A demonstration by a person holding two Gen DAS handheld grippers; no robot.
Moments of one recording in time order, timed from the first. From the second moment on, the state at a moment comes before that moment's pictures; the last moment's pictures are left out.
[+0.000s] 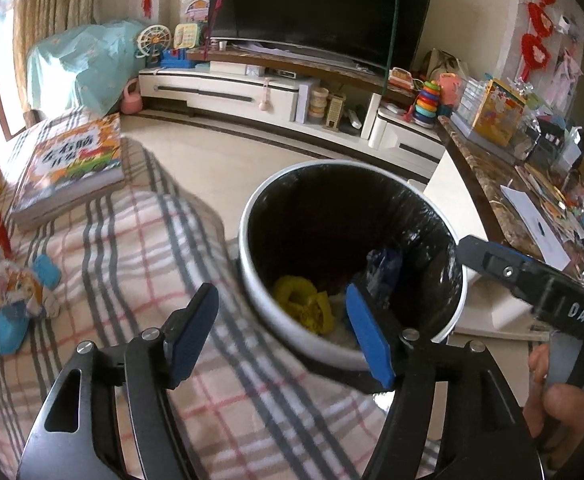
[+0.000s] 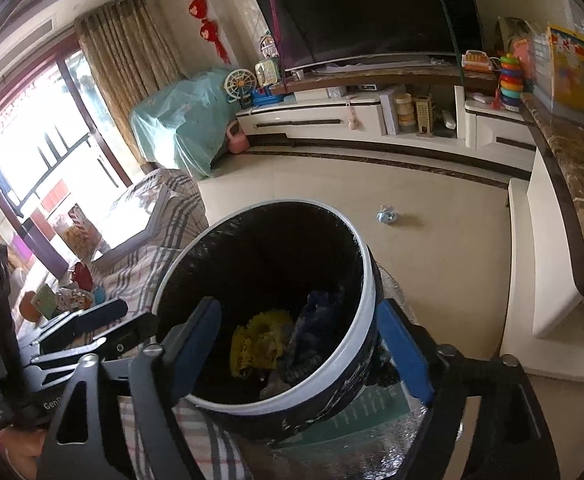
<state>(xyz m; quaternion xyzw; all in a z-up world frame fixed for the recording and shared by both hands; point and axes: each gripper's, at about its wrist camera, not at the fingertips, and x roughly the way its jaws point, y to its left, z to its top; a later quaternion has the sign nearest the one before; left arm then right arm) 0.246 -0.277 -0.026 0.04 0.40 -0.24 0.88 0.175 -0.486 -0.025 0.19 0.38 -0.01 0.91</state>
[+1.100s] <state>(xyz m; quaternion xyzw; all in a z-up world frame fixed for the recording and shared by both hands) 0.186 -0.117 -0.045 -0.05 0.41 -0.14 0.90 0.143 -0.374 -0.033 0.23 0.38 0.09 0.89</state>
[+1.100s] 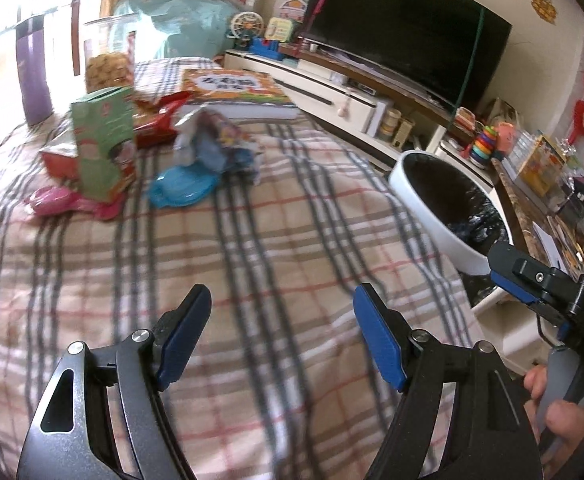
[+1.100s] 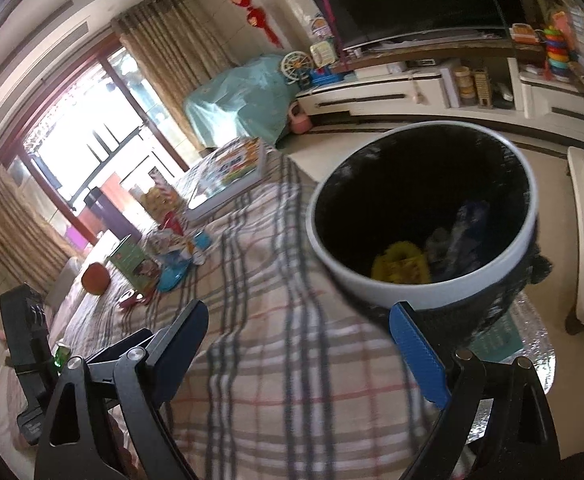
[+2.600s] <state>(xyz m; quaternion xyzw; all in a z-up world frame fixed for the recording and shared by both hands) 0.200 0.002 -0.060 -0.08 0.41 -0.04 0.91 0.197 -0.253 -0.053 0.16 0.42 0.17 0.88</state>
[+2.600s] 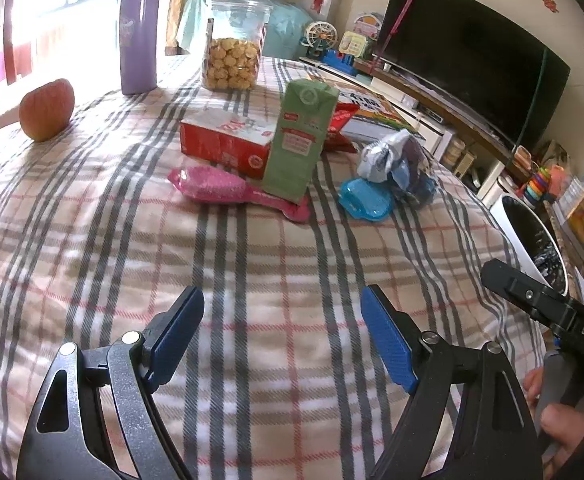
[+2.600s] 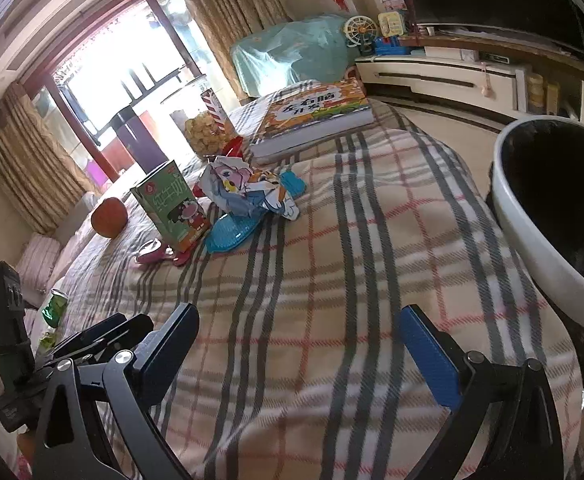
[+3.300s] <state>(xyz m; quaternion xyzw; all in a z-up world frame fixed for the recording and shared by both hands) 0.259 0.000 -0.045 -0.04 0.37 -0.03 0.93 0.260 -0.228 -0.048 0.15 0.41 0.20 0.88</state>
